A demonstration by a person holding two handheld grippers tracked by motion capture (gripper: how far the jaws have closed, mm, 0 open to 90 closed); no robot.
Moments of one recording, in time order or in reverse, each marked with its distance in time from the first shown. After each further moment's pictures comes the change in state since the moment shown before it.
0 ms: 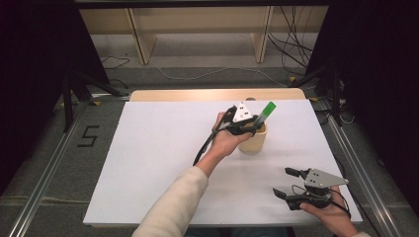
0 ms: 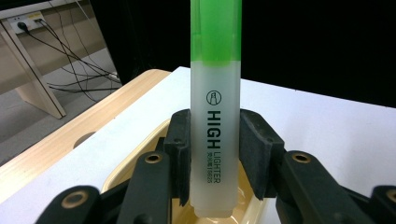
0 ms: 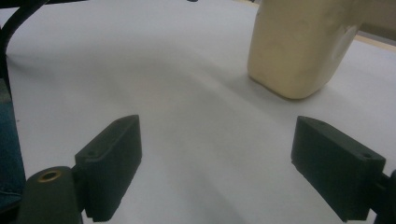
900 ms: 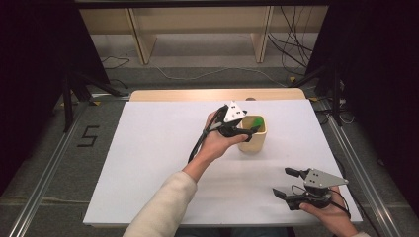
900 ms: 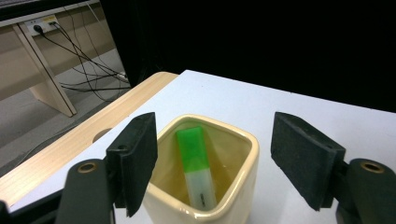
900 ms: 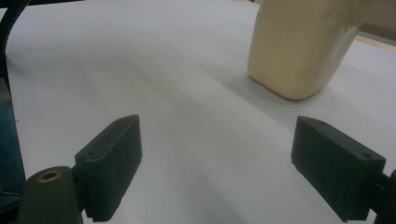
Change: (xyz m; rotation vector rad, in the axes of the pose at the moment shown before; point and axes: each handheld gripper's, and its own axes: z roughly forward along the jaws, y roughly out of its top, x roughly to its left) left arm -0.004 0.015 -0.044 0.003 0.029 0.002; right arm 0.001 0.000 0.001 -0.008 0.000 -0.002
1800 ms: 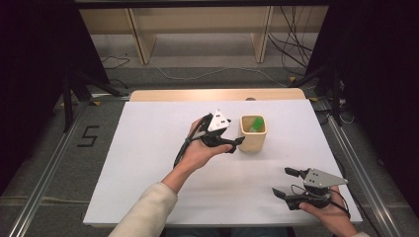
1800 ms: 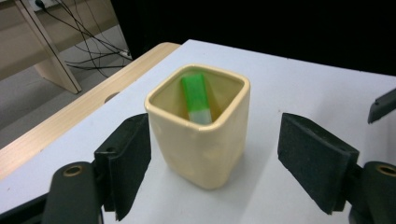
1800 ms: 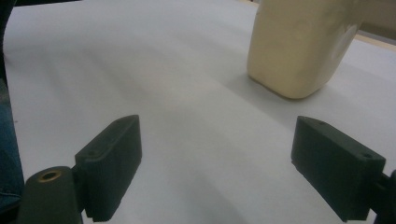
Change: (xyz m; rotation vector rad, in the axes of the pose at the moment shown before) left arm -0.001 -0.022 -0.048 0.093 0.013 0.001; right arm 0.000 0.000 0.001 0.007 -0.005 0.012
